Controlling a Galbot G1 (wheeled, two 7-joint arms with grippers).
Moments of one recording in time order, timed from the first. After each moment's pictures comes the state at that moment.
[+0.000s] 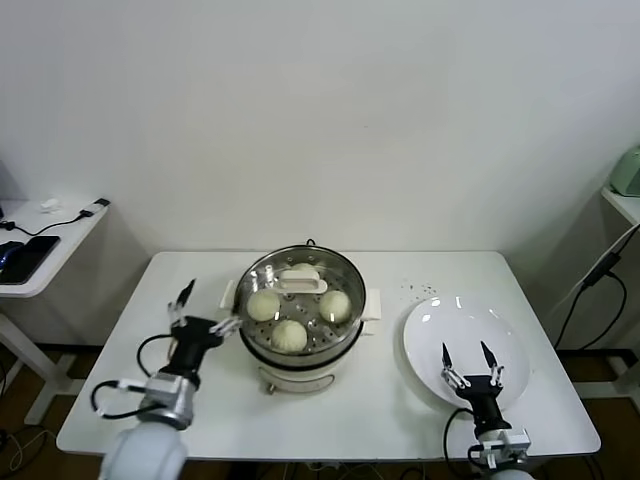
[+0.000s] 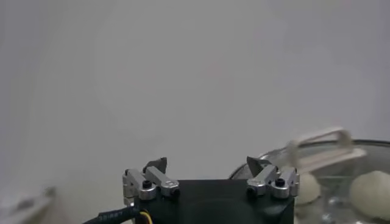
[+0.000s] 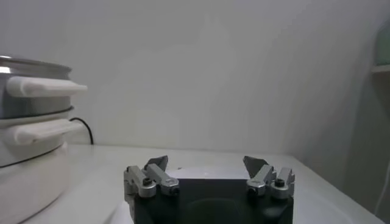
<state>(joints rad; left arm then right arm) 1.44 -1.25 -0.49 -2.08 -0.08 0.14 -0.10 -1.45 1.27 0.53 1.61 0.25 0.32 0.02</state>
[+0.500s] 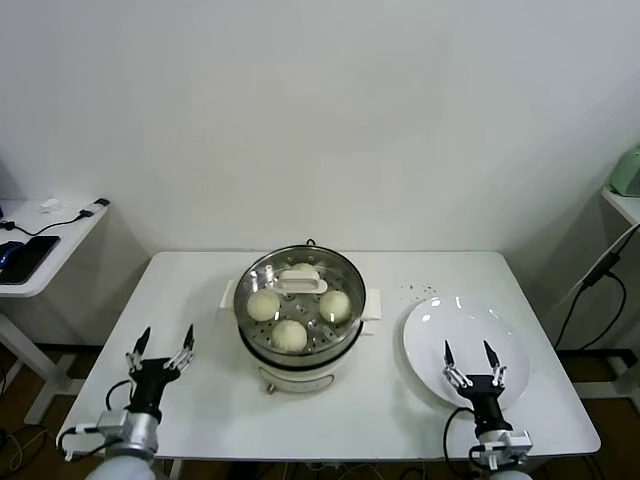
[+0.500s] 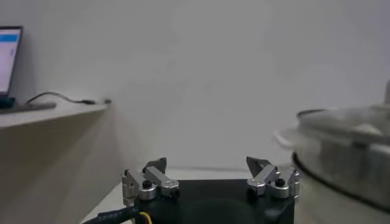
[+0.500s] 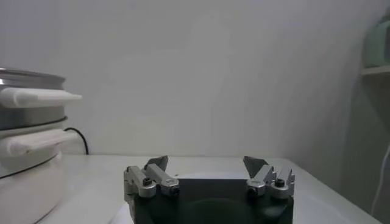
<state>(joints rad) 1.51 -1.24 -0.60 -1.79 -0.35 -0.15 -0.09 -1.45 1.28 0.53 1.60 0.27 0.34 0.02</state>
